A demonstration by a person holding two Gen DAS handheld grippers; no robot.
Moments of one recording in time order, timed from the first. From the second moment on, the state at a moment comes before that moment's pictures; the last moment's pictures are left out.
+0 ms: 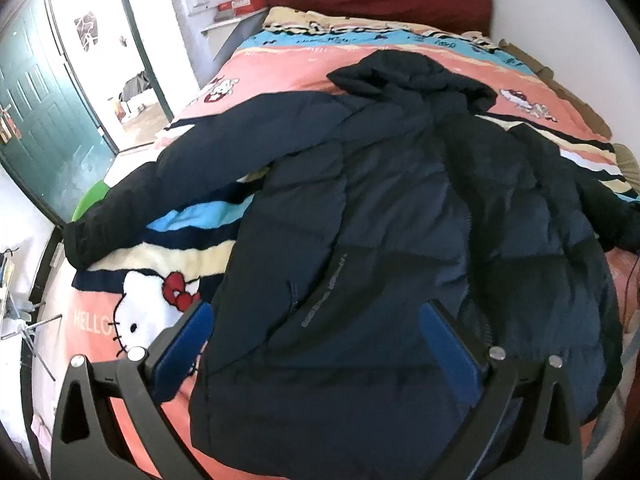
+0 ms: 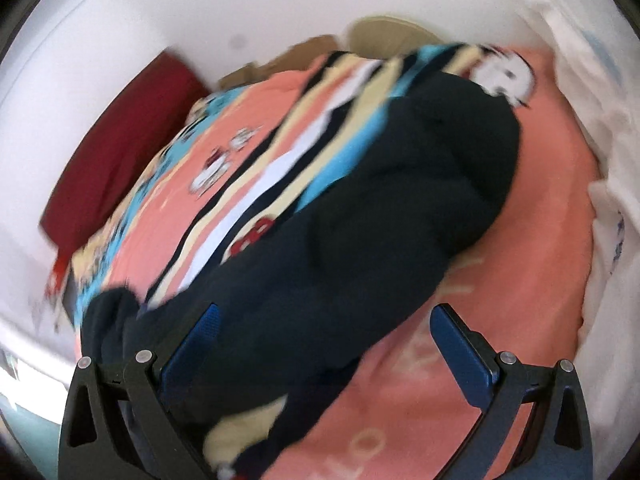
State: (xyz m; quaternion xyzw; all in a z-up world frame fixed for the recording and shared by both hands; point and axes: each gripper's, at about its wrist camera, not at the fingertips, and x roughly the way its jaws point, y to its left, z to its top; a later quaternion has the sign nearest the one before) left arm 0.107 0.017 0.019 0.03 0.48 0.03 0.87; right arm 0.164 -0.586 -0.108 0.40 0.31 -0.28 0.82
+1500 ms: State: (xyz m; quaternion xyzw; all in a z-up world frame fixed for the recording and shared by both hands) left arm 0.102 0.050 0.000 0.01 0.48 0.06 0.88; right arm 0.248 -0.456 0.056 0.28 0.19 0.01 0.94
